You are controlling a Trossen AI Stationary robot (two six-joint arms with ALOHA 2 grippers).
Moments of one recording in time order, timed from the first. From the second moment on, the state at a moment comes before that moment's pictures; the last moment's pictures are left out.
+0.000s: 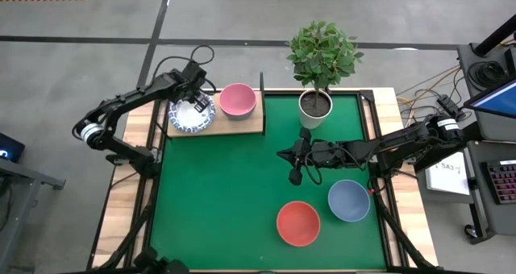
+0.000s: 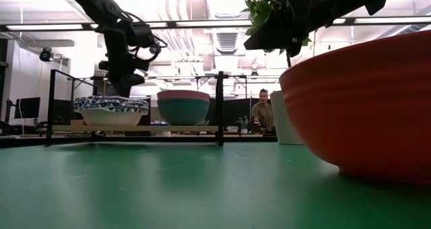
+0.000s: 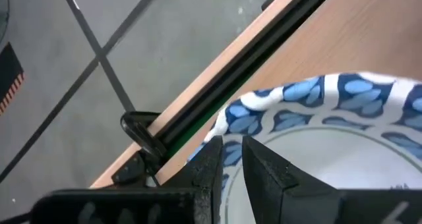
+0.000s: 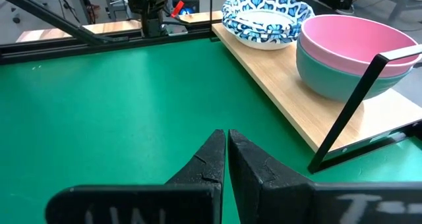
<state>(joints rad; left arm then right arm) 0.85 1.43 1.07 -0.73 -0.42 0.14 0.13 1.34 0.73 0.24 0.34 0.16</state>
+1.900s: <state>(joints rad) -0.12 0.74 0.63 -0.22 -0.15 -0.04 0.33 1.79 1.48 -0.89 -0.04 0.35</state>
